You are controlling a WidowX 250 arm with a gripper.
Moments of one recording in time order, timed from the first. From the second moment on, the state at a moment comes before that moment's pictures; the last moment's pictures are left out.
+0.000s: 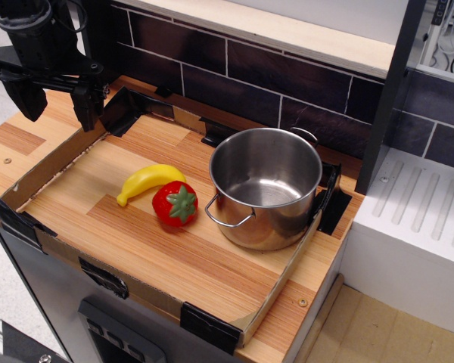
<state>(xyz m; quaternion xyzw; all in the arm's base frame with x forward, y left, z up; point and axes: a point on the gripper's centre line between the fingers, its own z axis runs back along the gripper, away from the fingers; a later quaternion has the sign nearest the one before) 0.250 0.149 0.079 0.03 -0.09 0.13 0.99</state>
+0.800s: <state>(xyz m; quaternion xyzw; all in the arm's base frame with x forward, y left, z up) 0.245 0.099 0.105 -0.05 -0.06 0.19 0.98</state>
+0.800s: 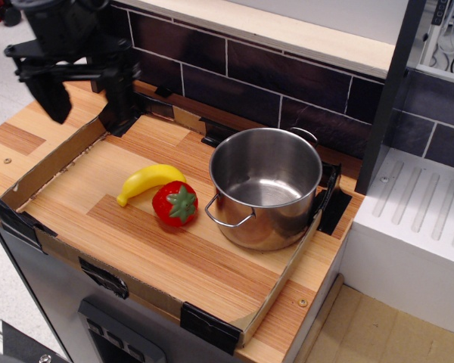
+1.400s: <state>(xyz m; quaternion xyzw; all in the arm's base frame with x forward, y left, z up) 0.262 0.015 0.112 -0.04 -0.10 0.30 0.95</state>
